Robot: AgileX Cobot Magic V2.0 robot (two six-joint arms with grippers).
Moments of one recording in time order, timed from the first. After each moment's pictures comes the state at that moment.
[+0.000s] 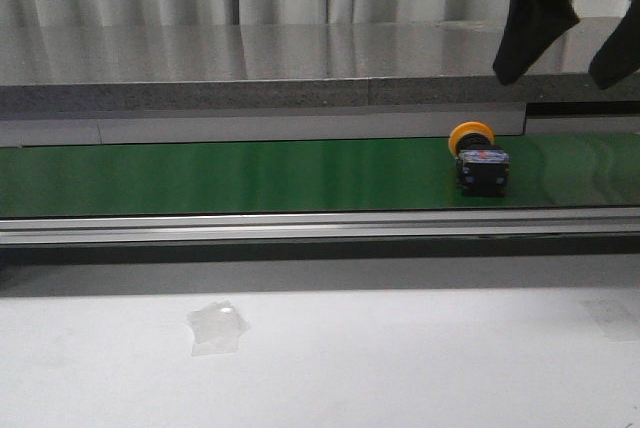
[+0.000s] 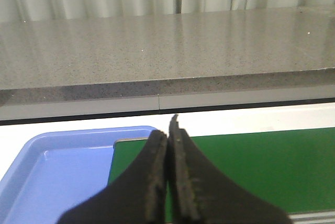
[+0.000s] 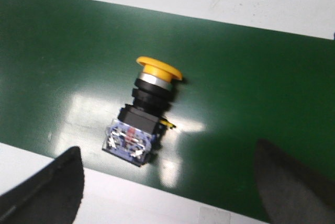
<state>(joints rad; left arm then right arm) -0.04 0.44 -0.37 -0.14 0.13 0.15 0.19 1.50 -1.12 0.21 0.64 -0.12</state>
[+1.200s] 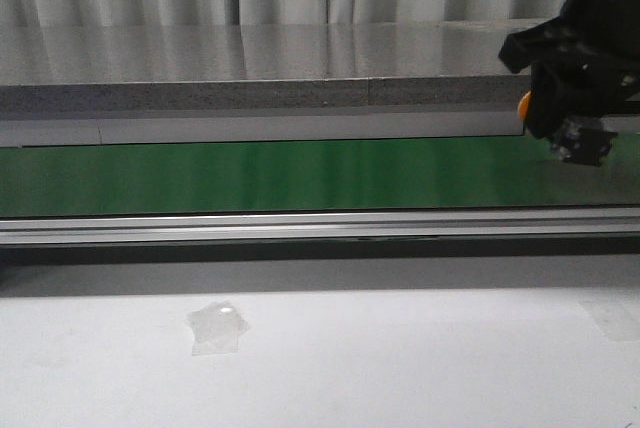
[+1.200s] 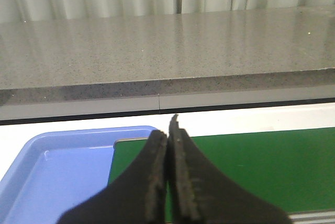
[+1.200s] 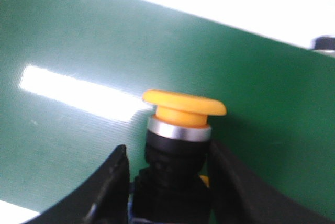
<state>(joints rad) -0.04 0.44 -0.37 -0.14 0.13 0.15 0.15 1.62 -1.16 0.02 0.61 -0.12</state>
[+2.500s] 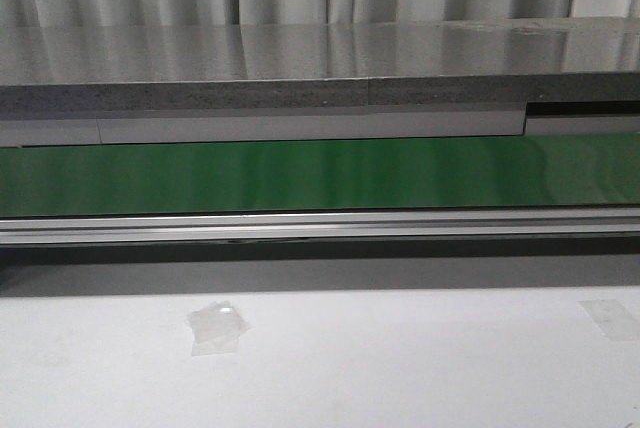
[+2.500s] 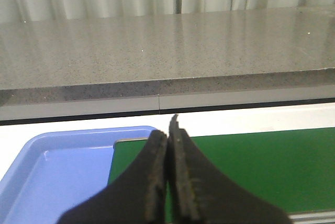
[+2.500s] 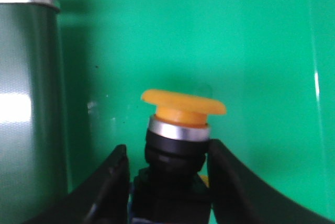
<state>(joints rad) -0.04 0.44 -0.37 -0.14 0.13 0.15 -0.40 1.82 -1.29 -0.13 0.61 -0.25</state>
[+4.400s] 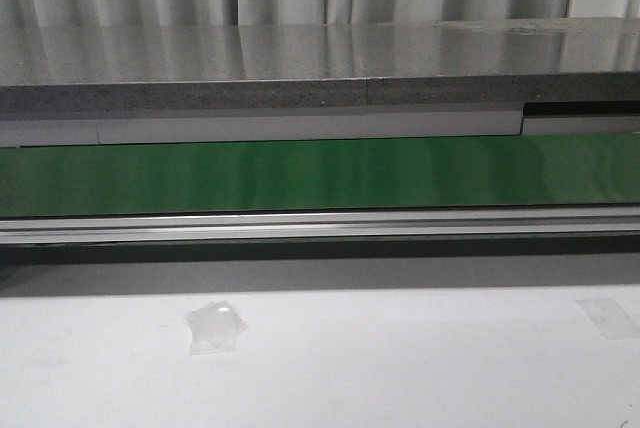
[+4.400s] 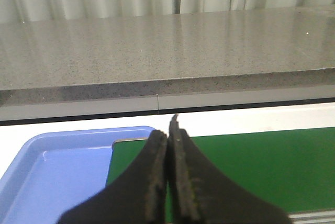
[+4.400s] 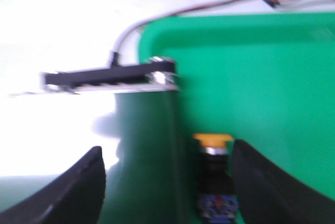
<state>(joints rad) -0.04 0.44 -0.37 -0.14 0.13 0.15 -0.26 1.66 -1.29 0.07 0.58 -0.25</state>
